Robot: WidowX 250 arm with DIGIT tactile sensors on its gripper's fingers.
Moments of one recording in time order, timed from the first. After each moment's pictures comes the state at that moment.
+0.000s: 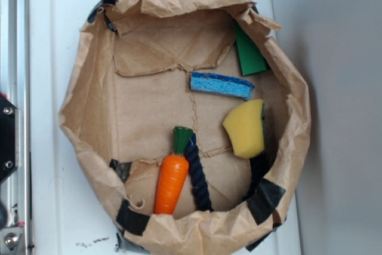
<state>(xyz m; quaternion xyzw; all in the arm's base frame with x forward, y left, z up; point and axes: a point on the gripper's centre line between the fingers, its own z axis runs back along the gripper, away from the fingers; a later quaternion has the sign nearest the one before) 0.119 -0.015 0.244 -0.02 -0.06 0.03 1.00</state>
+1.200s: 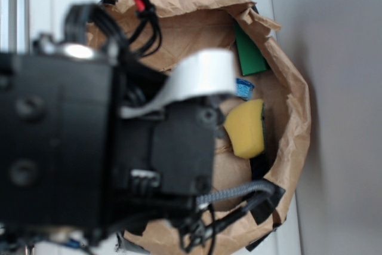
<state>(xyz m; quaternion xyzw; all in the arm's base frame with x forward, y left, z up) 0.238 -0.036 0.190 0.00 -0.08 0.25 0.97</state>
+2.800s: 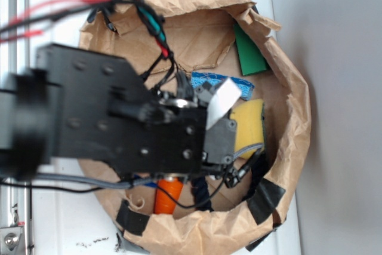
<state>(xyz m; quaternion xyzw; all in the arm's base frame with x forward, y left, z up) 0.265 -0.026 0.070 0.02 -0.07 0.37 0.93</state>
